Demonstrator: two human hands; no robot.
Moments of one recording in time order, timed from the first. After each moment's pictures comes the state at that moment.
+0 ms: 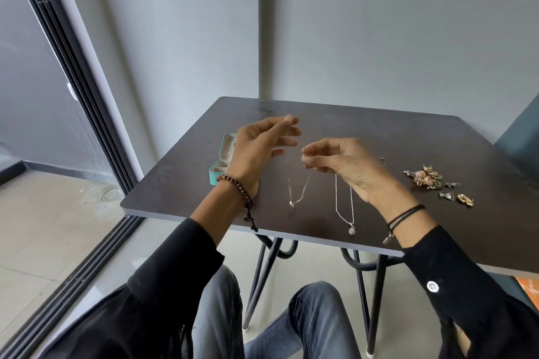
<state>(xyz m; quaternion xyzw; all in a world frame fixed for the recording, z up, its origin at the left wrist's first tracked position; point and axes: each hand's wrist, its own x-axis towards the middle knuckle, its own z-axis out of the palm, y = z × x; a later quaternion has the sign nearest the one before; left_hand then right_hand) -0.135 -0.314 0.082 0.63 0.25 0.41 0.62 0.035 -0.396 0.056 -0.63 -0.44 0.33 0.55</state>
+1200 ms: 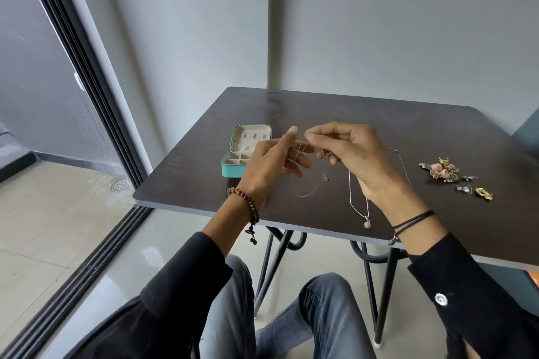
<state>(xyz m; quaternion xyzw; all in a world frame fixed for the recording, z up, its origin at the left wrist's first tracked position) -0.151 -0.320 0.058 0.66 0.28 0.33 0.61 -0.004 -0.398 0.069 -0.61 -0.46 0.24 0.60</state>
